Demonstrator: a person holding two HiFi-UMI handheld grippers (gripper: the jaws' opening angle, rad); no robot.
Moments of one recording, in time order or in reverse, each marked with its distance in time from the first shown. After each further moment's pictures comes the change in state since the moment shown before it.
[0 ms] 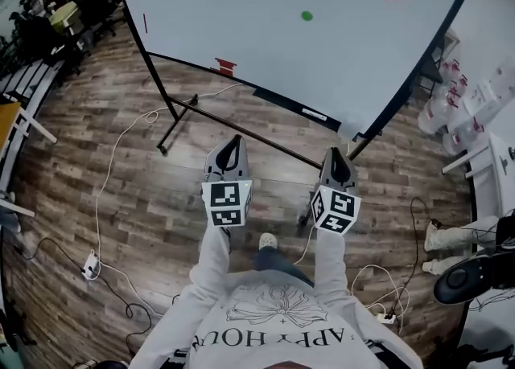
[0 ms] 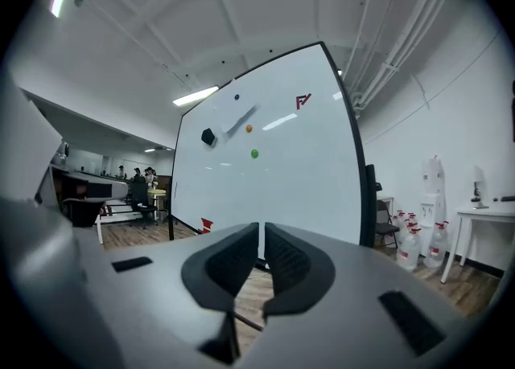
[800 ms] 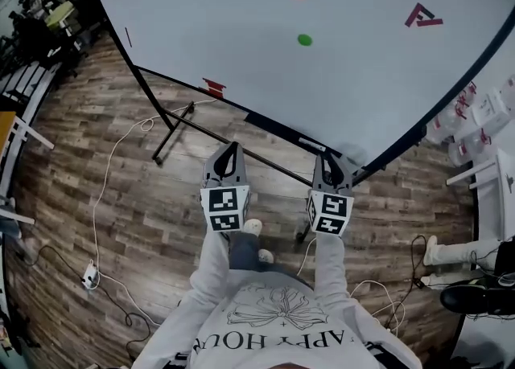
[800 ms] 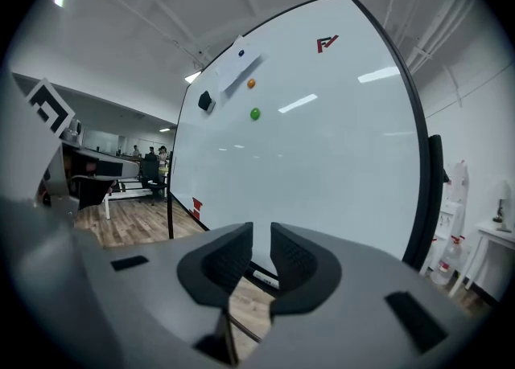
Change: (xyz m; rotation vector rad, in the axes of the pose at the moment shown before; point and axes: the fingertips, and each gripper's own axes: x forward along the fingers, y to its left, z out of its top) left arm 0.150 0.018 -0.014 -0.022 0.069 0.035; right arm 0.155 -0.026 -0.025 -0.106 0.121 0.091
